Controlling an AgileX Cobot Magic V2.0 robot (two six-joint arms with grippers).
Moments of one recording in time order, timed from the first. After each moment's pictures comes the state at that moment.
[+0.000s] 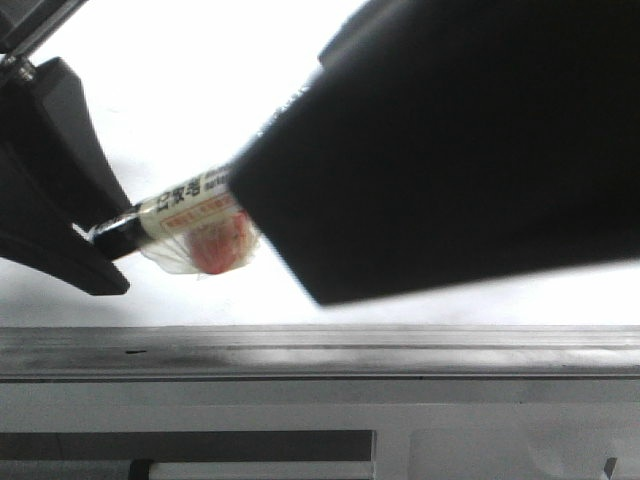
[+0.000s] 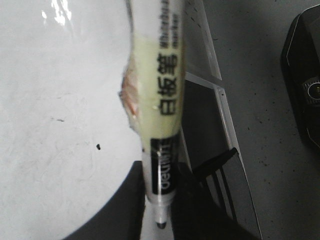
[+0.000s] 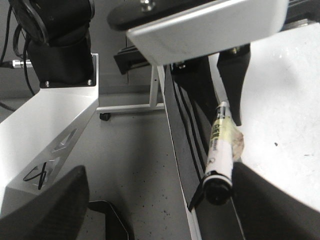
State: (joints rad) left arm -0.86 1.14 -0.78 -0.12 0.67 1.12; right arm 0.84 0.94 -0.67 0.81 0.48 -1.12
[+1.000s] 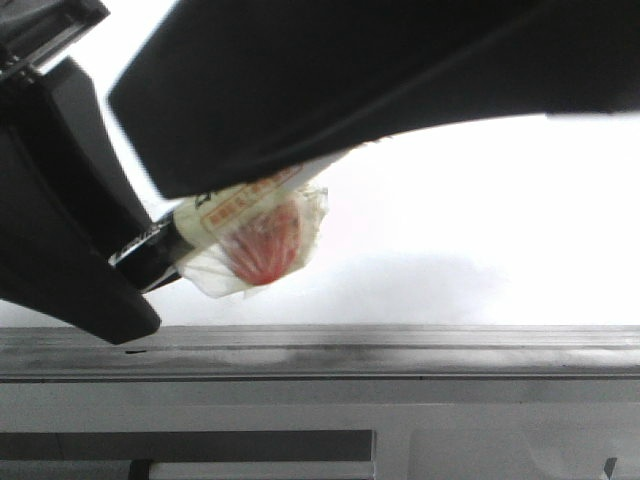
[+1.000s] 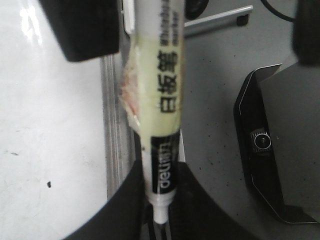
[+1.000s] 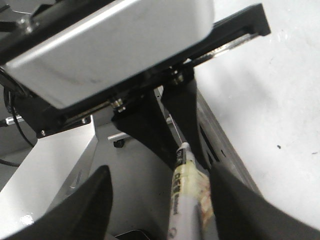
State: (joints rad) left arm -0.86 1.14 -0.78 -0.36 0.72 1.12; right arm 0.84 1.04 -0.67 1.04 0.36 -1.12
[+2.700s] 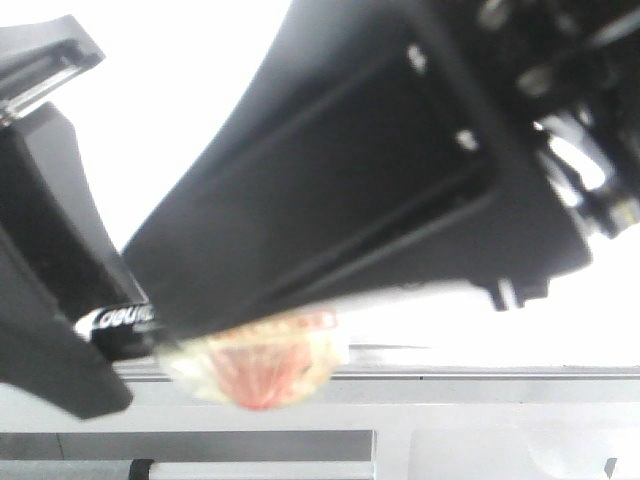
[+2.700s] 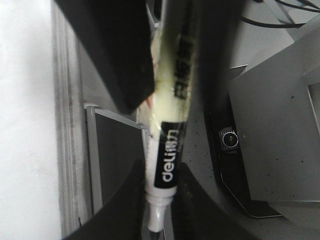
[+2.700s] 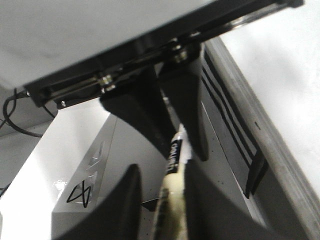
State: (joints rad) left arm -0.86 1.14 -0.77 -0.42 0.79 1.14; right arm 0.84 1.13 -0.68 1.05 0.47 -1.12
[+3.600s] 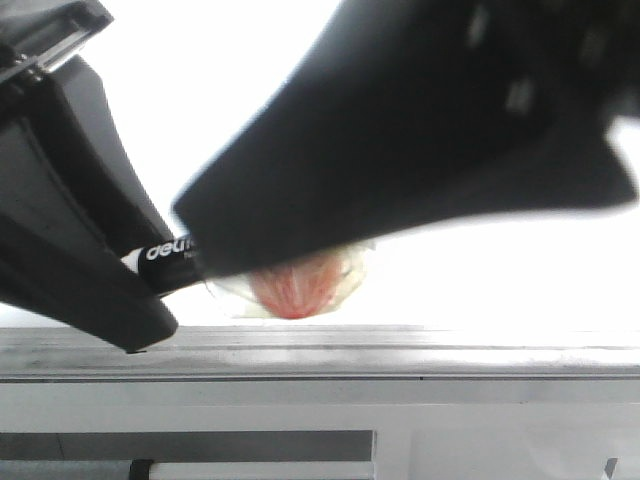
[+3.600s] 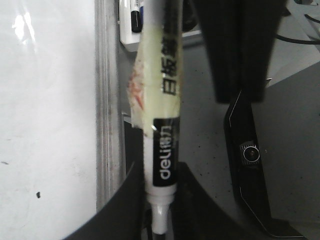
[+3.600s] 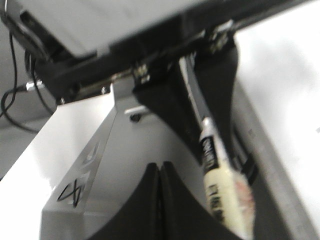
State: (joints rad) left arm -0.86 1.14 -0.78 -0.43 0.72 1.13; right arm 0.84 1.06 -0.68 1.00 0.45 -1.12
